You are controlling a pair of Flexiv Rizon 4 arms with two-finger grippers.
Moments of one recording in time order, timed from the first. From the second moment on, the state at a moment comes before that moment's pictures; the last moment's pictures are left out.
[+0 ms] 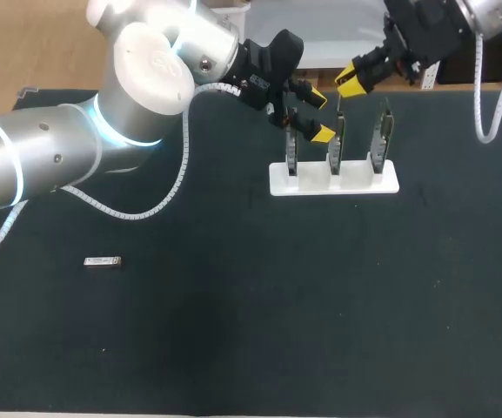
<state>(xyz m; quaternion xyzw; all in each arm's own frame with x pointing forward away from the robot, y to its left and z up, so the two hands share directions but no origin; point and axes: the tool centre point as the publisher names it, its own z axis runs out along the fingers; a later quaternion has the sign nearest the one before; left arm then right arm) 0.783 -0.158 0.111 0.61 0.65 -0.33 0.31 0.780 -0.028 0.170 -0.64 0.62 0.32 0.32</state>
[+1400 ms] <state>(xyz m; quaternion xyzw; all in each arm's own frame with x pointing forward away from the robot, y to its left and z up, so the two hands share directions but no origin) 0.783 -0.158 0.111 0.61 0.65 -0.33 0.31 0.778 -0.026 0.169 -0.65 0.62 0.32 0.31</state>
